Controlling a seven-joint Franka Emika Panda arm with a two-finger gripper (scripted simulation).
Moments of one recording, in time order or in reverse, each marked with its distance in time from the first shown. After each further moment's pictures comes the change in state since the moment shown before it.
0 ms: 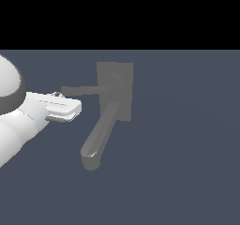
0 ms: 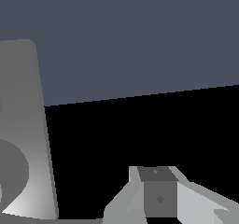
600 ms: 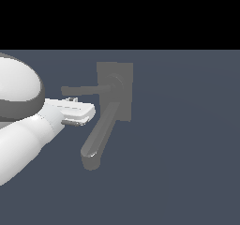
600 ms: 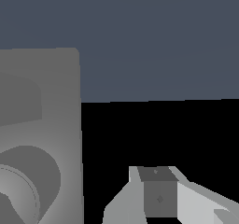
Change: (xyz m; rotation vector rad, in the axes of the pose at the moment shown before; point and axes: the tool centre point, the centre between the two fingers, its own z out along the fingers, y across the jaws) arm 0.017 -0.043 0.010 0.057 0.025 -0.088
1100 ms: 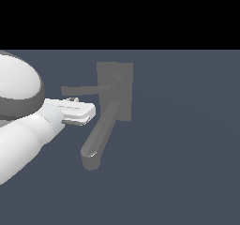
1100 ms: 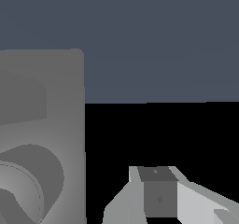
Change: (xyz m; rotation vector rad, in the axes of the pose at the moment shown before) arm 0.000 -0.003 -0.001 0.007 0.013 -0.010
